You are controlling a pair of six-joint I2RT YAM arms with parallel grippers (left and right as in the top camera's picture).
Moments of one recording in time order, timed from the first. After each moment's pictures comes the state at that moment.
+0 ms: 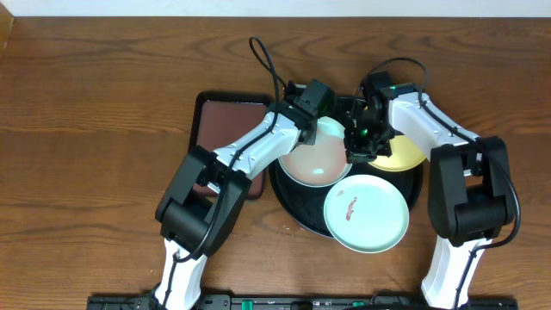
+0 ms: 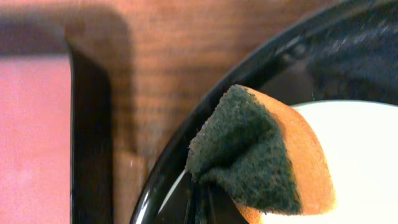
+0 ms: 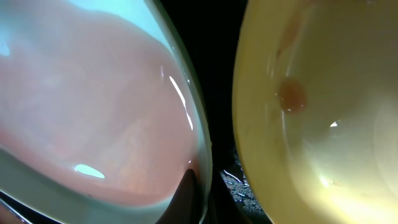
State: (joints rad) left arm -0.62 2.10 1.49 -0.56 -0.29 -0.46; right arm 0.23 2.07 1.41 -0.97 -0.30 0.18
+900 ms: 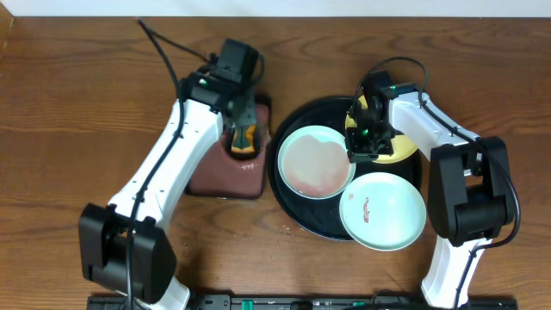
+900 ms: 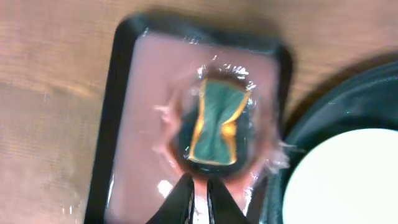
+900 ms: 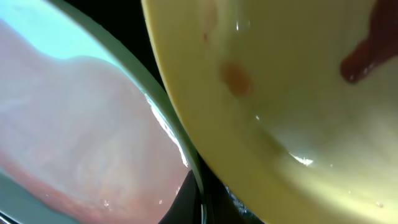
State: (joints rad) left arm -0.35 1.74 1.51 -0.98 -0.18 -0.43; right arm 0.23 2.07 1.41 -0.96 -0.28 0.15
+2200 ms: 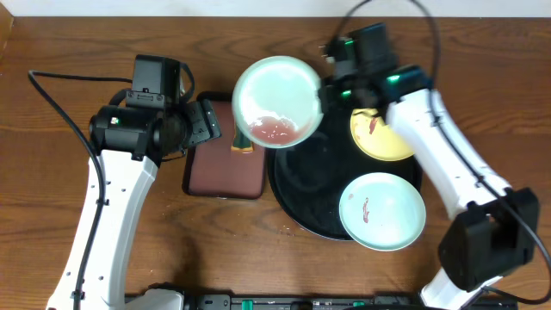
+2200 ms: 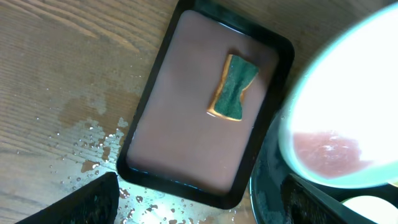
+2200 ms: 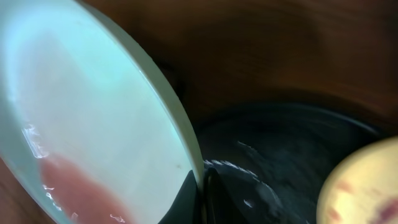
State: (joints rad) left arm -0.14 1.39 1.42 -1.13 0.02 -0.46; right arm 0.41 1.83 1.59 -0.71 -0.27 0.18
